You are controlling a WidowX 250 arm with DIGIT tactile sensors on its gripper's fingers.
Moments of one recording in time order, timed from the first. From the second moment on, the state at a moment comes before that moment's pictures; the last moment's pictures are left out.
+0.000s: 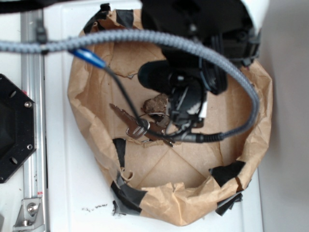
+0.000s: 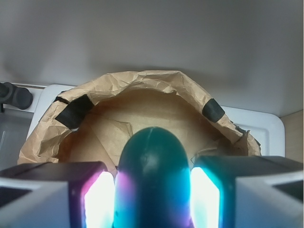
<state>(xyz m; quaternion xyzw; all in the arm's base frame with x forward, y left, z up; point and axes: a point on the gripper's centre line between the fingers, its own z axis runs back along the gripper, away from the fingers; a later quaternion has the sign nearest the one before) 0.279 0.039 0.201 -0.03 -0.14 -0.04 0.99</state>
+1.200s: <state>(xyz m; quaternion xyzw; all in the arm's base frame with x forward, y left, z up) 0.281 0.058 0.152 -0.03 -0.06 0.02 1.00</state>
